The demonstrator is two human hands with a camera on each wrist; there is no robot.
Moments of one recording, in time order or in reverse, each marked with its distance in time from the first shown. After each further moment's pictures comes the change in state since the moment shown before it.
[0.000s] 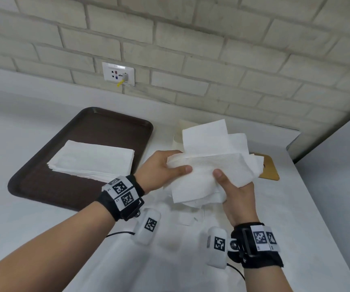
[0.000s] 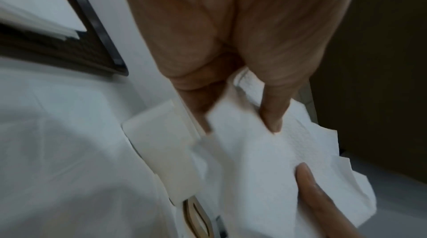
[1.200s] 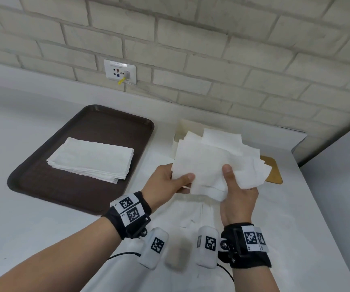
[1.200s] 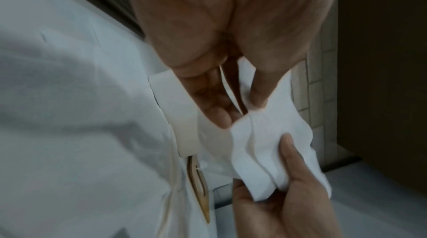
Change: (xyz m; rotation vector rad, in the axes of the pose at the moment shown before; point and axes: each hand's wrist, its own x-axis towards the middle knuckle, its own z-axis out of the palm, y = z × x) left_hand -0.010 -0.021 0.042 -0.288 0.116 -0.150; right_hand 0.013 0.013 0.004 0.233 0.267 0.017
